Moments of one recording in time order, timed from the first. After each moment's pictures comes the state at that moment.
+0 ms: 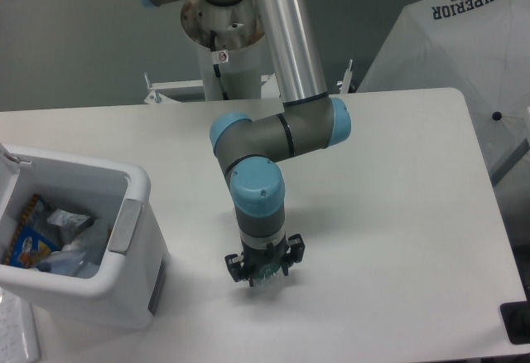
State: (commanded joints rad) arm 2.33 -2.16 -1.64 -0.73 1.57 0.03
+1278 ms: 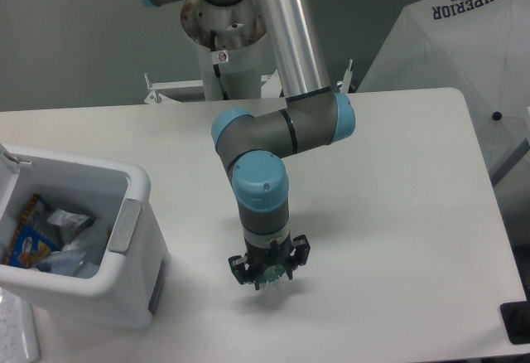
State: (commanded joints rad) arm 2.34 -2.13 -1.59 -0.73 1.57 0.04
